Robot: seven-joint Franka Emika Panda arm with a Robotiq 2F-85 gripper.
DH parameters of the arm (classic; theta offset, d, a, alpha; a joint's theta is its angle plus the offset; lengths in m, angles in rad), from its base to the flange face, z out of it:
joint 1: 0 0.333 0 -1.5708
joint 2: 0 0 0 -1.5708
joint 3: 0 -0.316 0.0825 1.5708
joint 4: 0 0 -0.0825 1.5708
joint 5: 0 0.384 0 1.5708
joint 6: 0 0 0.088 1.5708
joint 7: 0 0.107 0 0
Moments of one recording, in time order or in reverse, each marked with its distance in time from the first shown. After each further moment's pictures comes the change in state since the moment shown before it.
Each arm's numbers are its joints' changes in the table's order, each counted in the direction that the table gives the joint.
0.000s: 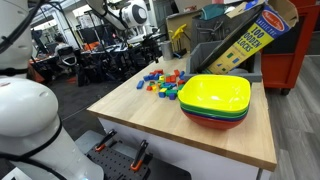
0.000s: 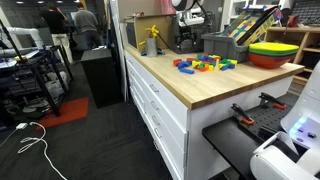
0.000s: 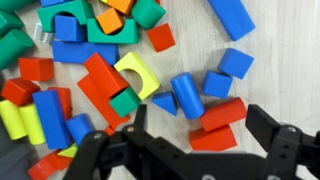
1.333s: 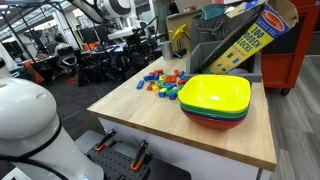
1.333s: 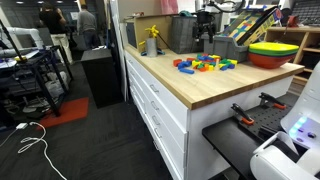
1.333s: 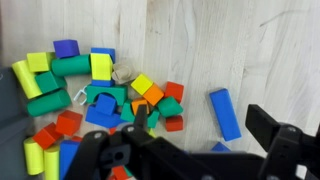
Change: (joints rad) arm -0.044 -0.472 -0.024 0.520 0.033 0.030 -0.292
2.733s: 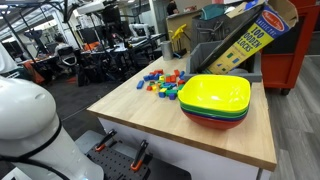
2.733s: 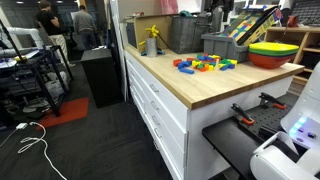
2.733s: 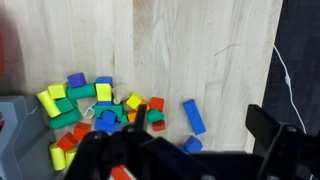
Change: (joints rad) arm -0.010 -0.388 -0.008 0.120 0.094 -0.183 0.007
